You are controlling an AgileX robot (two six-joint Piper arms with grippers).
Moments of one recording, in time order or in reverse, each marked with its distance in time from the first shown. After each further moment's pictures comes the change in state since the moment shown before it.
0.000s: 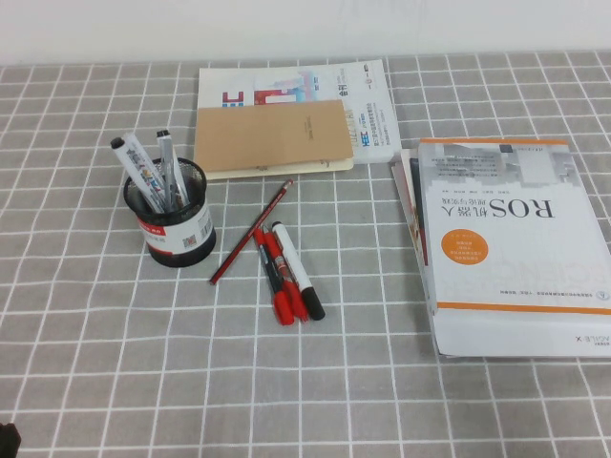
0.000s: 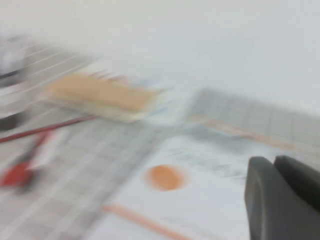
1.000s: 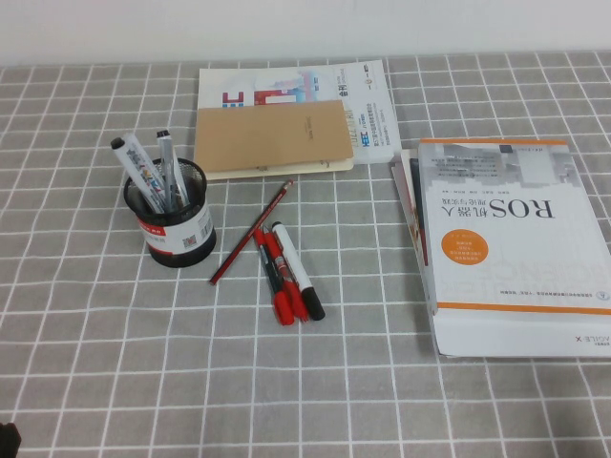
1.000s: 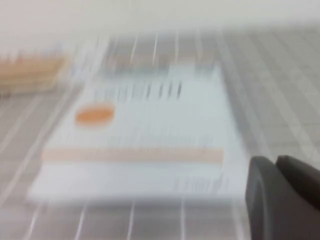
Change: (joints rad) right arm -0.290 -0.338 0.172 0.283 0.254 -0.043; left arm 0.000 0.000 0.000 0.000 0.000 0.000
